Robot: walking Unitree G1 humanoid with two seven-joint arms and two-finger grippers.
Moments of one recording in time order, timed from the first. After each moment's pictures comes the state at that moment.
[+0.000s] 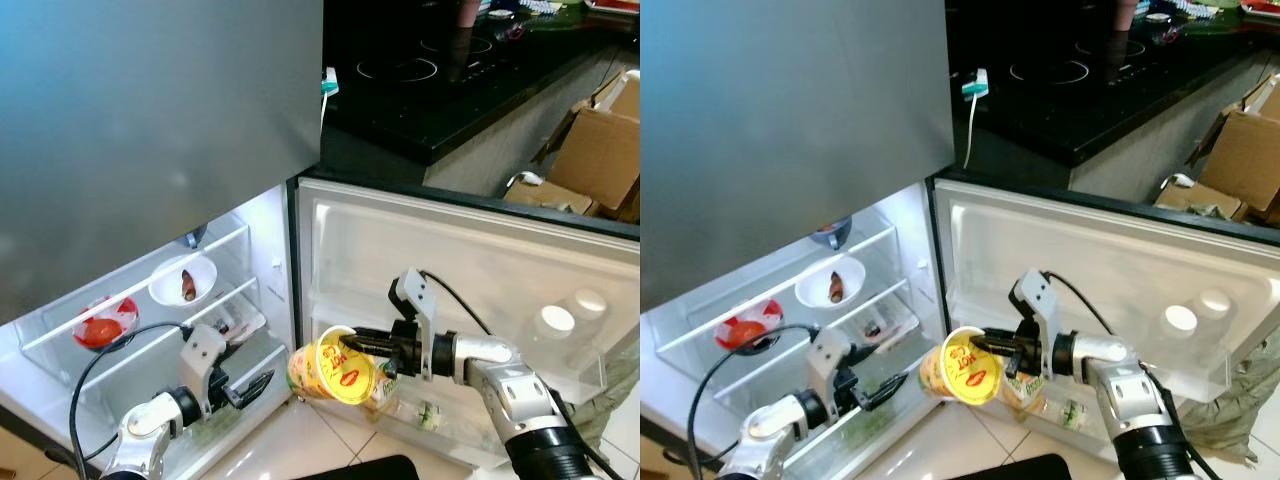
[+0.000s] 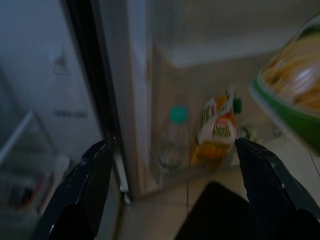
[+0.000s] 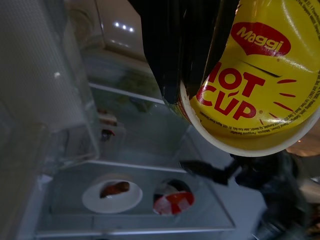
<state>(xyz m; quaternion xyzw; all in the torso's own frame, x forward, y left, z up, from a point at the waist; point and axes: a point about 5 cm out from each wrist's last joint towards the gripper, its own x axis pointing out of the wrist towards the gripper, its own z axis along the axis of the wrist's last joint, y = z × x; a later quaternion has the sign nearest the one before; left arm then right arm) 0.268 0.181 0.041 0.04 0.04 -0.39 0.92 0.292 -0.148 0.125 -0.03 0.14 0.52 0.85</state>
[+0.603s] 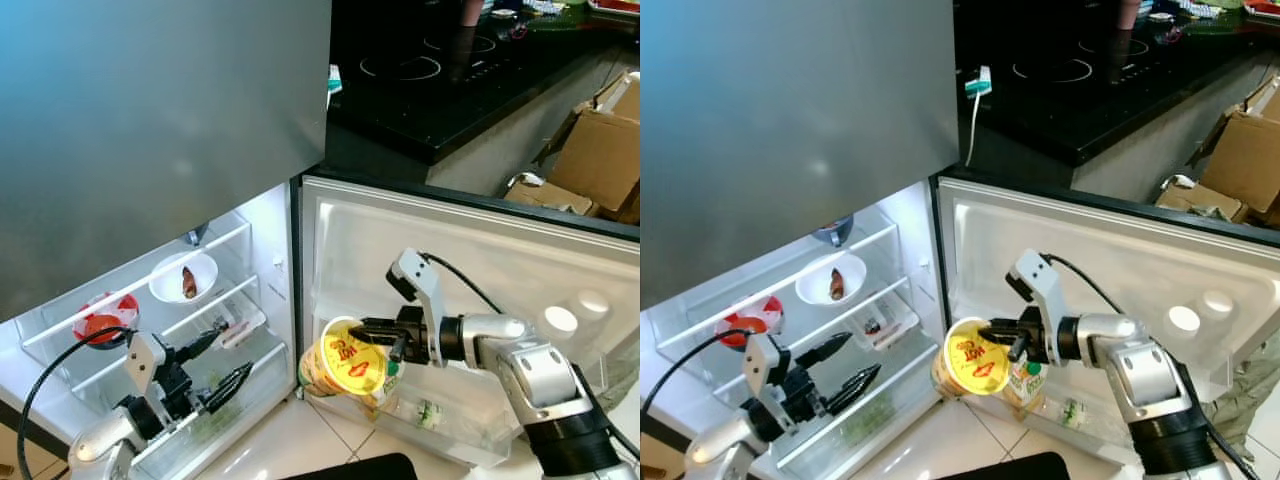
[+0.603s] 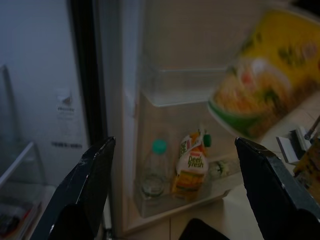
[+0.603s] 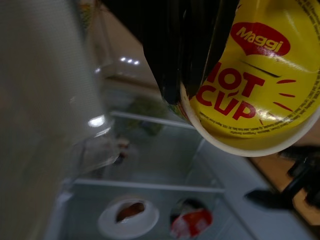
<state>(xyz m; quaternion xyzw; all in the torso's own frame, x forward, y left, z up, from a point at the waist) 0.224 0.213 0.068 -0.02 -0.03 -0.41 0.91 0.303 -0.149 0.173 -0.05 0.18 0.47 0.86</state>
